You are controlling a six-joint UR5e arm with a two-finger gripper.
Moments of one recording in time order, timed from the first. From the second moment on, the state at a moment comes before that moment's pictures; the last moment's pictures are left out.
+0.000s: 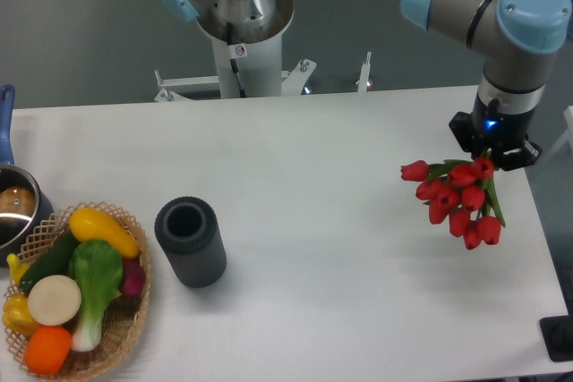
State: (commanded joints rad) arm 2.79 -1.95 -1.41 -1.19 1.58 1.48
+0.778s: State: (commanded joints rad) arm 2.74 -1.94 -1.51 -1.18 1.57 1.46
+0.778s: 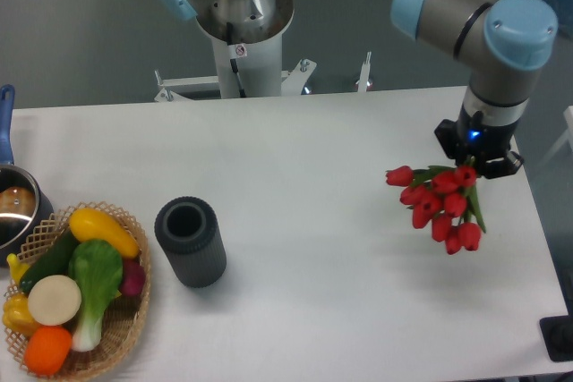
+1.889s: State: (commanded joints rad) arm 2.71 -2.05 -1.53 -1.03 1.43 1.38
